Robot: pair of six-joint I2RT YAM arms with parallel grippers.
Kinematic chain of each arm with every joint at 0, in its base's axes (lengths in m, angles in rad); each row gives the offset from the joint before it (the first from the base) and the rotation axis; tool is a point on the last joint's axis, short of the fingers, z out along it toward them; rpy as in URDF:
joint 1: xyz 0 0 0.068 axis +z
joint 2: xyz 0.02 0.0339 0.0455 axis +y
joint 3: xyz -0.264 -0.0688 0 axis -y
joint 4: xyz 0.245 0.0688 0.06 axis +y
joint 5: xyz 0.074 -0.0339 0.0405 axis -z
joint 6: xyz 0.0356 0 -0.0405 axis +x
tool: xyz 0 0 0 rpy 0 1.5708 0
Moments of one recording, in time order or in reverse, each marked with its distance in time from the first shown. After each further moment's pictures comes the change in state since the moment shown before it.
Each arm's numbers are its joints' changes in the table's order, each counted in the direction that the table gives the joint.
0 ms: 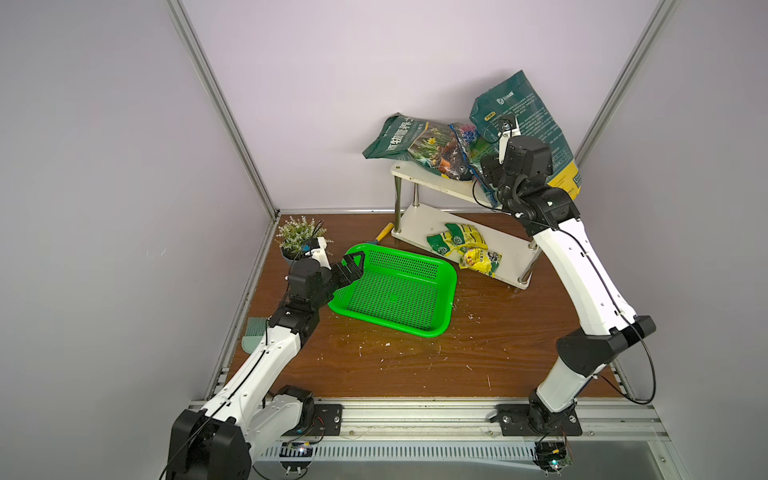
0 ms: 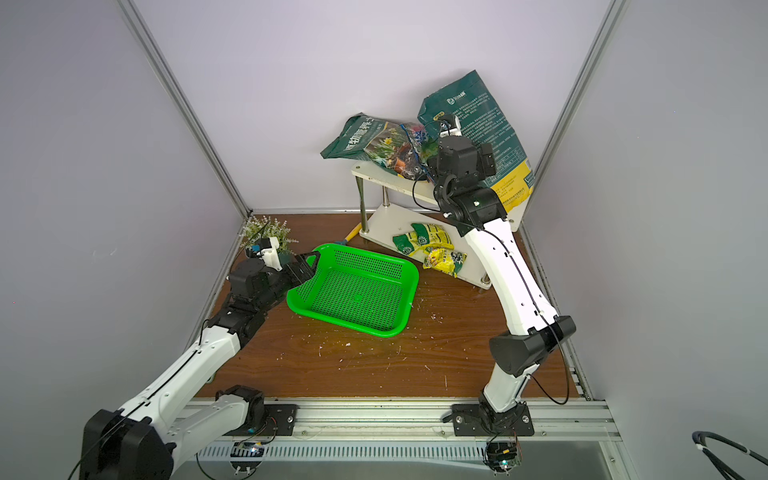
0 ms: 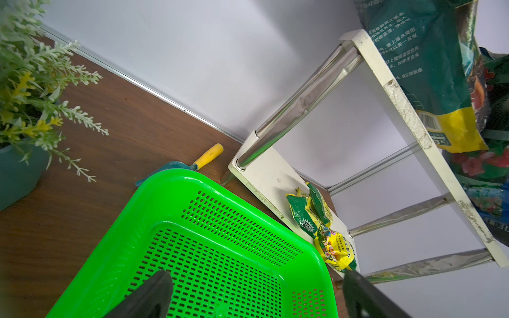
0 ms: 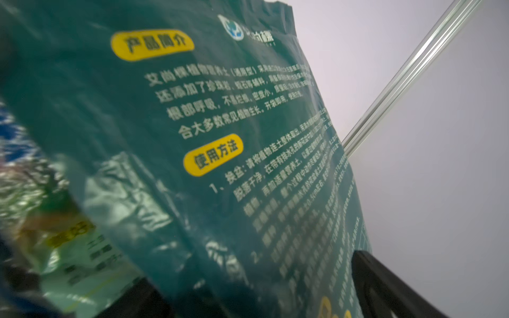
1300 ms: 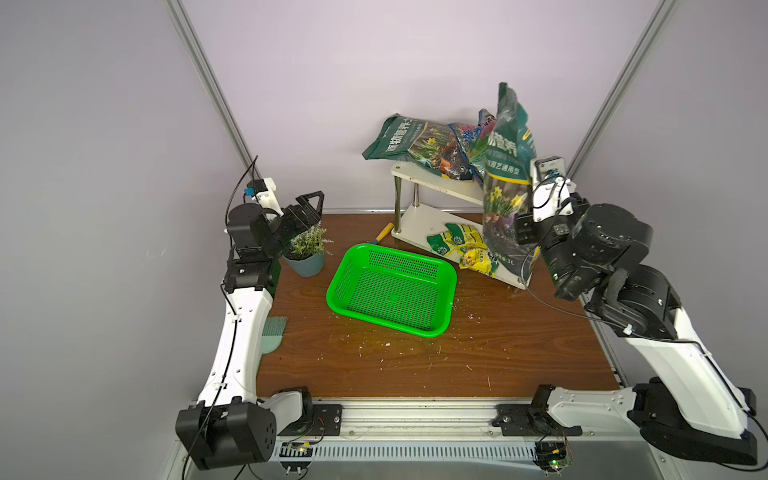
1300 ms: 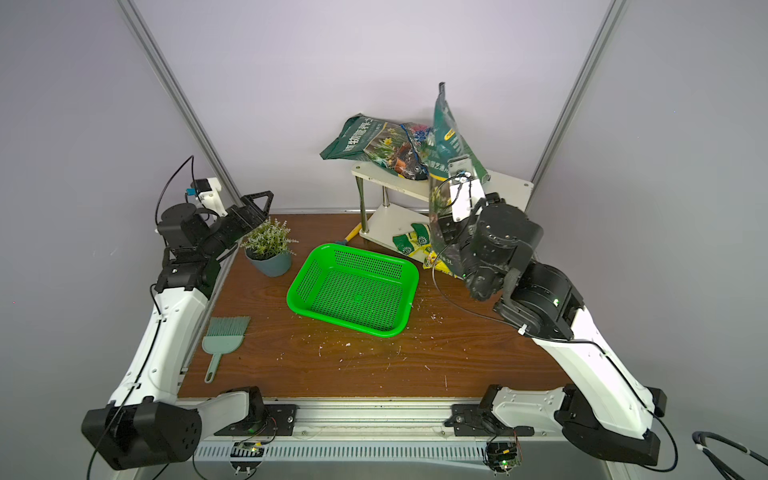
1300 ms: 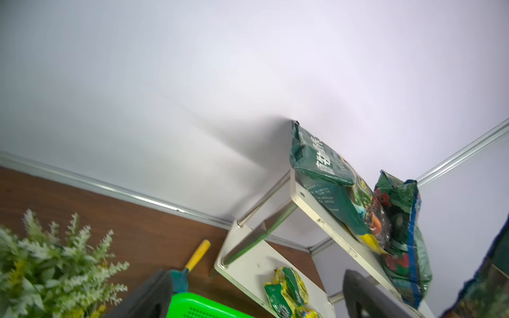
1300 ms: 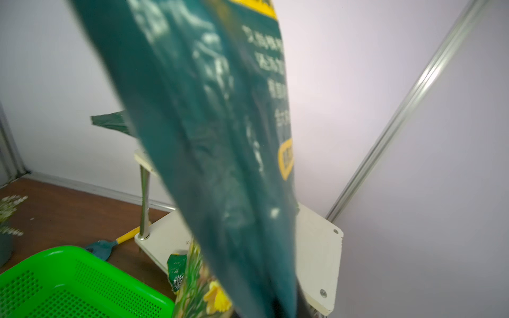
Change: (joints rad) left arm 0.365 0.189 0.593 0.220 0.238 0.112; right arm 0.594 -0.537 -0.332 0.038 0.214 -0.049
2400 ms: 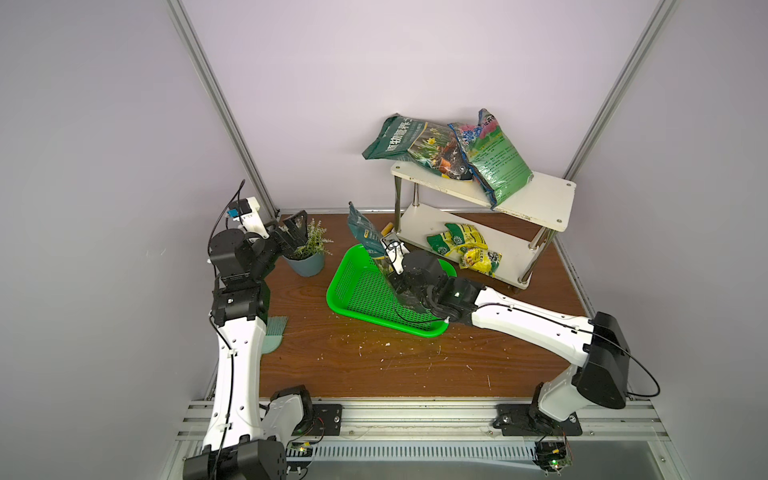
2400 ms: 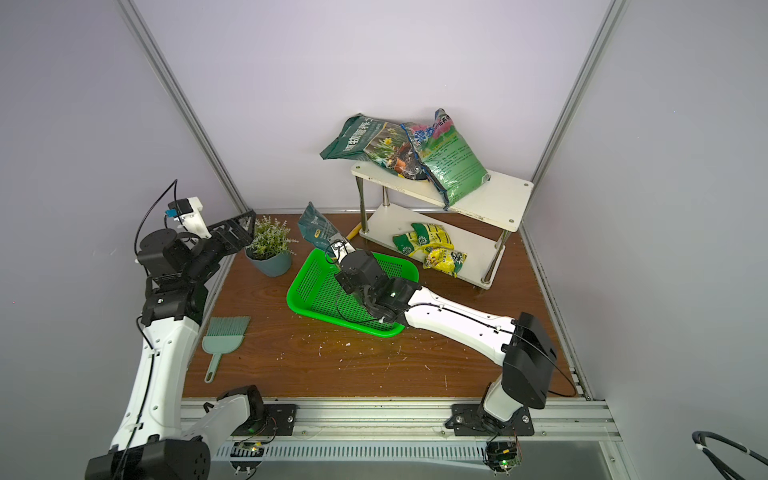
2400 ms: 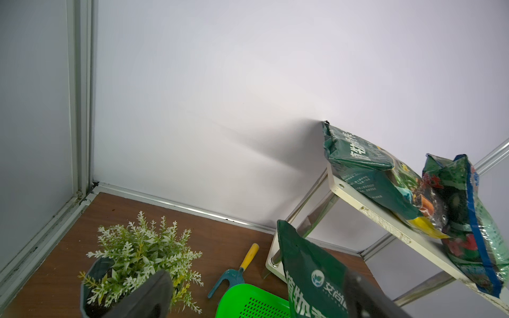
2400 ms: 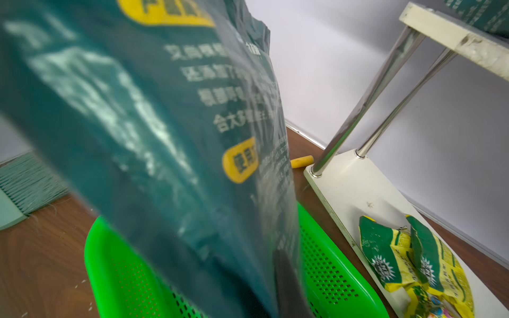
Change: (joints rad) left arm 0.135 -0.193 -0.188 -0.003 0.033 0.140; right arm 0.009 0.410 -0.494 -0.501 -0.509 0.360
